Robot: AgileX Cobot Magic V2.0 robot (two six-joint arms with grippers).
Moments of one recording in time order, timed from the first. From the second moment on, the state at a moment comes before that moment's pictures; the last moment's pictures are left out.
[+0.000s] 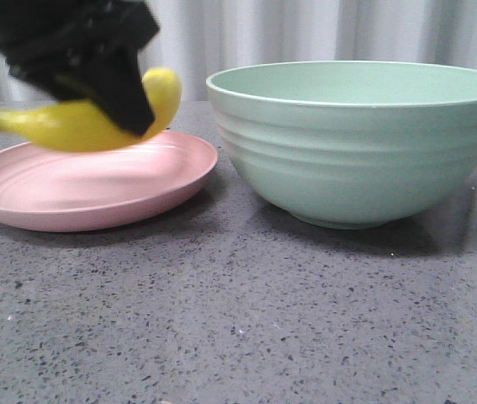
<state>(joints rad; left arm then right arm) -0.62 1.49 -1.19 -0.12 0.75 0.08 -0.06 0.39 -0.28 -0.17 0.35 0.13</state>
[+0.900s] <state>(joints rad) -0.91 1.49 -1.35 -0.22 0.82 0.15 0.24 1.09 -1.01 0.53 0.64 0.13</state>
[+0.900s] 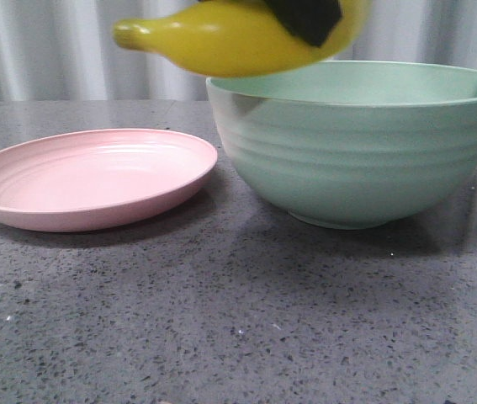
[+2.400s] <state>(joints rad) -0.92 1.49 -1.53 -0.22 0.87 0.16 0.23 1.25 -1.02 0.42 0.32 0.04</state>
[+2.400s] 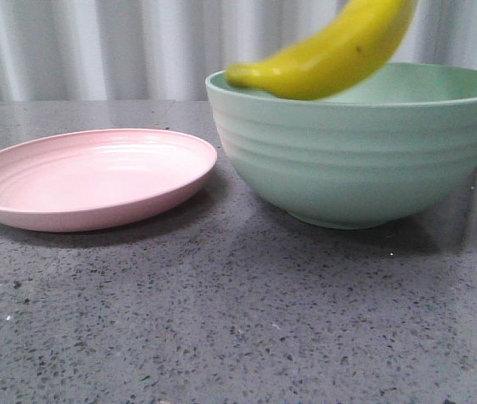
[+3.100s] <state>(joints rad) -0.92 1.49 -1.53 -0.22 0.87 0.16 0.23 1.31 -1.02 0.31 0.30 0.04</state>
